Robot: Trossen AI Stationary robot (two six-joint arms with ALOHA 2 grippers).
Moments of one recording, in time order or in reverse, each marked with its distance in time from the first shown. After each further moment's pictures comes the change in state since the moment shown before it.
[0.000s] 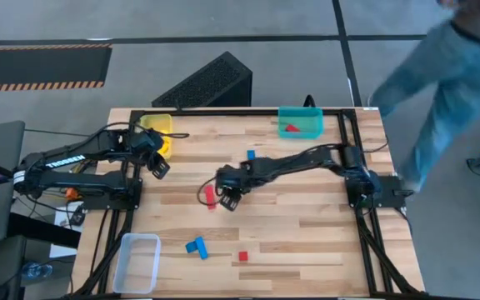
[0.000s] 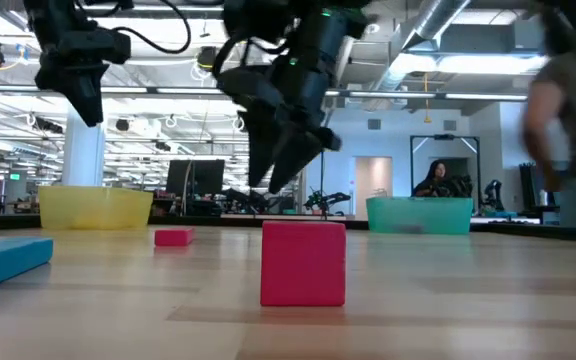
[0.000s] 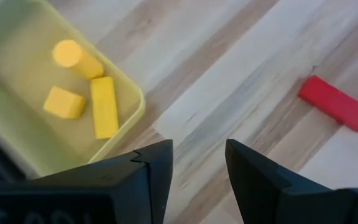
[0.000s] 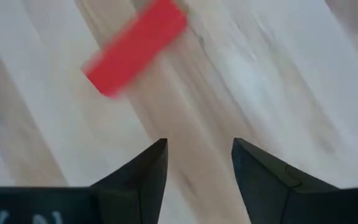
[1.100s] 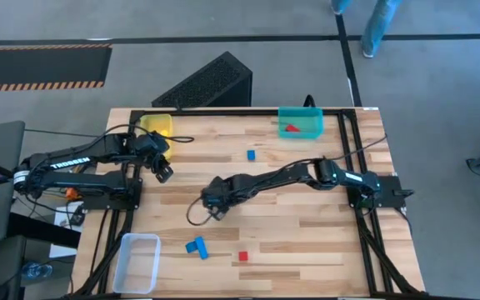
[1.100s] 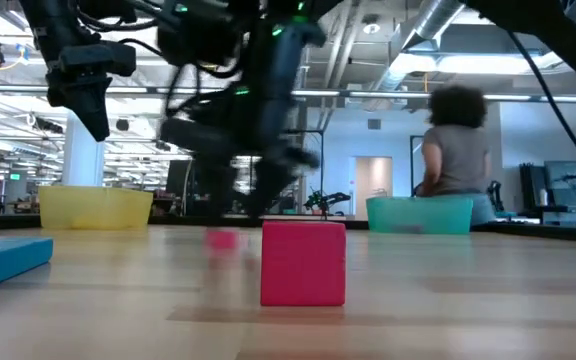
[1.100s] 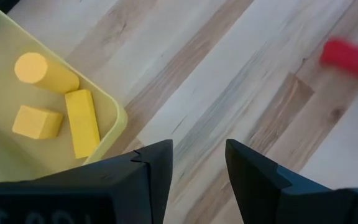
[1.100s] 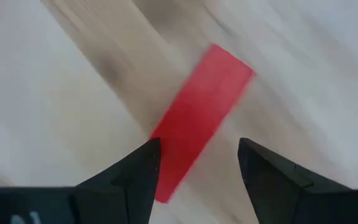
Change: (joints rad) left arm 0.000 -0.001 -0.086 0.117 0.042 0.079; right arm 0.074 0.318 0.418 -0.379 0.154 0.119
